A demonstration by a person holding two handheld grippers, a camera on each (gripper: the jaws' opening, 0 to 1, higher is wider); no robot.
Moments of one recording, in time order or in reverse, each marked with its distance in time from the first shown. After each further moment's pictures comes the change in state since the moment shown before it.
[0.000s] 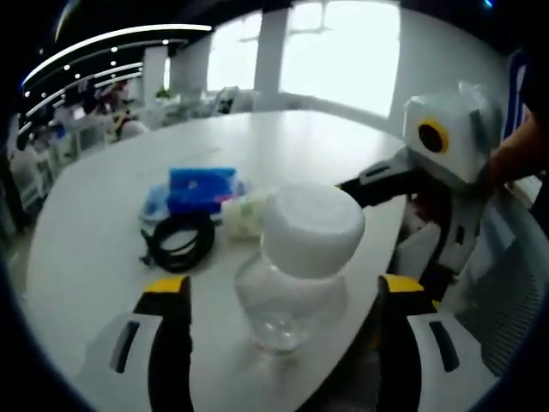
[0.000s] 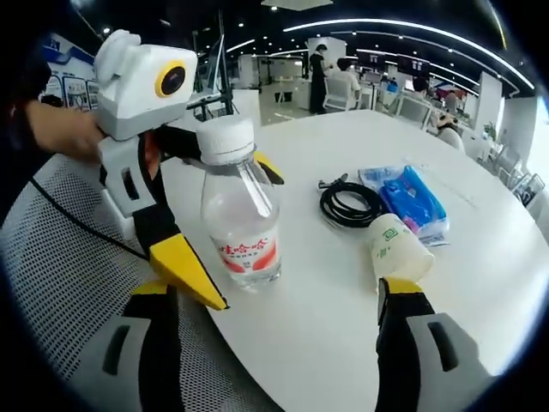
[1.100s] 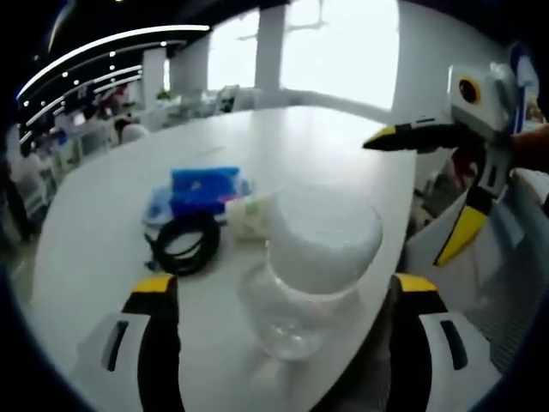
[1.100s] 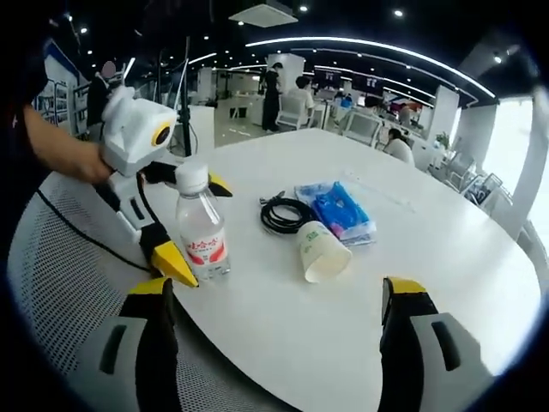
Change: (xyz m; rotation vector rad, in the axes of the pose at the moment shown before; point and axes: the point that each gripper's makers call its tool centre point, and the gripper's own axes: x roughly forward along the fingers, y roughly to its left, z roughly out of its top) left arm 0.005 0.008 0.002 0.045 0.016 0.034; right arm -0.075 -0.041 0.007 0.042 -0.069 -0.258
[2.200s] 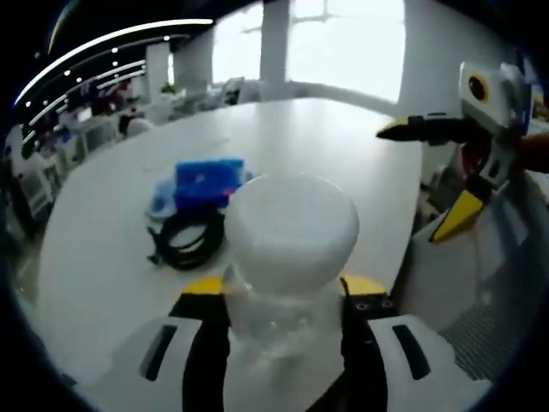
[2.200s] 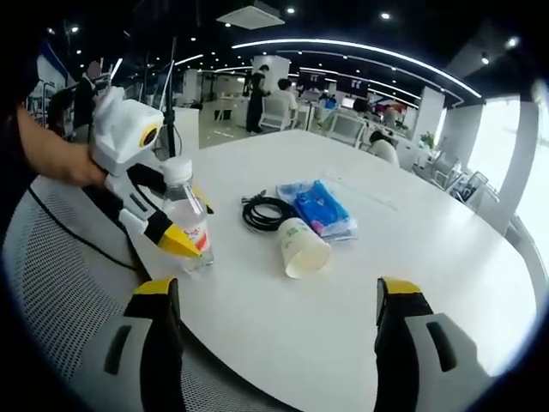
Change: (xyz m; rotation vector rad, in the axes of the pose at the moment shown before) left arm 0.002 0.003 -0.008 -0.004 0.048 0.033; right arm -0.005 -0.015 -0.006 0.004 -0.011 -0.076
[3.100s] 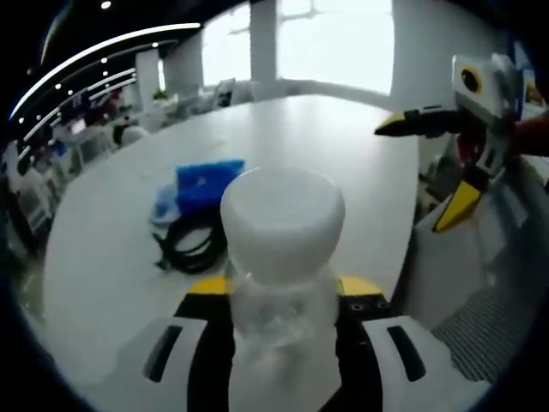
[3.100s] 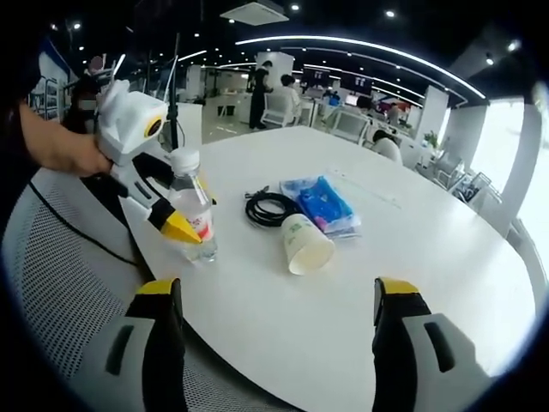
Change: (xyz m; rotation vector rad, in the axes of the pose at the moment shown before) left arm -0.003 0.008 -0.002 0.056 0.005 -0.013; right arm 0.000 0.004 -0.004 -0.018 0.018 0.013
